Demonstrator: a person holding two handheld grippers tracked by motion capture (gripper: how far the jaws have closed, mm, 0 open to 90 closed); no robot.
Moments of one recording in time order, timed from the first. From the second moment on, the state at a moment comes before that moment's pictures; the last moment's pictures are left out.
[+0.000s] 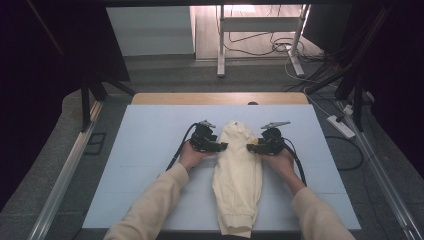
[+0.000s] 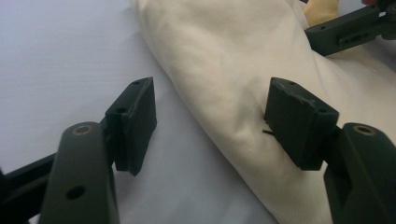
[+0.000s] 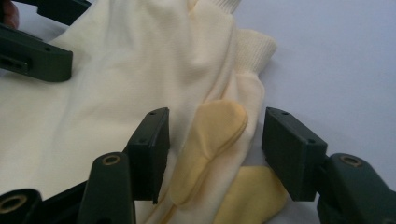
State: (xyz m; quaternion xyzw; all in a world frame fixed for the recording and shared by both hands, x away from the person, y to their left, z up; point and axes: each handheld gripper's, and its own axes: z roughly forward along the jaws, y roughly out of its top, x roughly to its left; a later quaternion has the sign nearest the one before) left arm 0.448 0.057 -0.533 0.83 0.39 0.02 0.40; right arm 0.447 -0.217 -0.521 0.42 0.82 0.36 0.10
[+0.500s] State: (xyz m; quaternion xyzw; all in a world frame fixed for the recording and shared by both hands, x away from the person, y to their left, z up) left arm 0.446 0.054 -0.534 0.84 0.36 -0.01 0.40; right arm 0.446 -0.211 -0.523 0.41 0.83 0.38 0.08
